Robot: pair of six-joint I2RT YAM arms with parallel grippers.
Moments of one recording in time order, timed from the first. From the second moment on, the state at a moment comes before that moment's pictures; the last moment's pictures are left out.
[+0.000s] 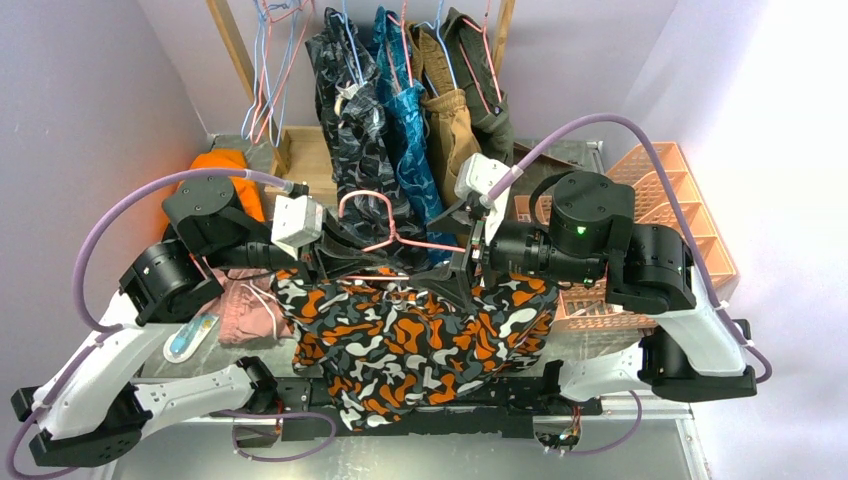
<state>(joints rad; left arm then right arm) -0.85 0.95 1.47 -0.55 0.67 0.12 1.28 1.21 1.97 -0.96 -0.01 -0.06</state>
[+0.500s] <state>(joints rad) -0.85 0.96 1.46 -0.53 0.71 0.10 1.28 1.18 1.92 -0.84 0.00 -0.10</state>
